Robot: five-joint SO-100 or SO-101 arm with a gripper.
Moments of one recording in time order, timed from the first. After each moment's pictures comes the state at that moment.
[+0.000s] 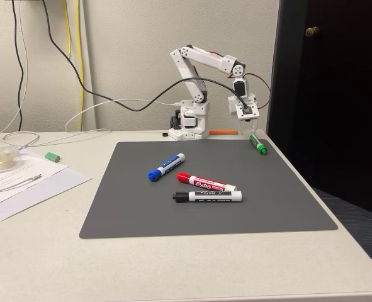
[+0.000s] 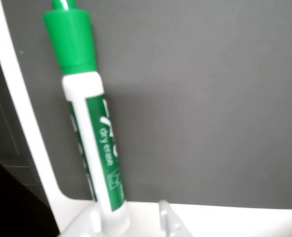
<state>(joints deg) -76.8 124.1 139.7 60.5 -11.4</state>
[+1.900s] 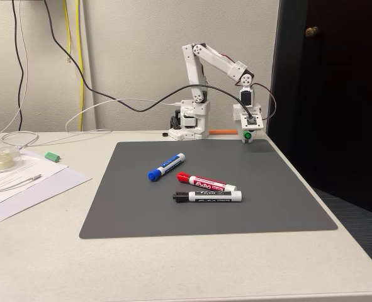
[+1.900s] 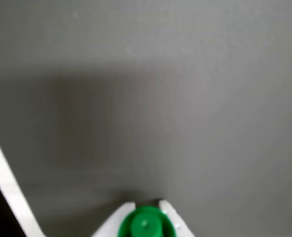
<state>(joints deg) -75.3 107.9 135.3 54.1 -11.4</state>
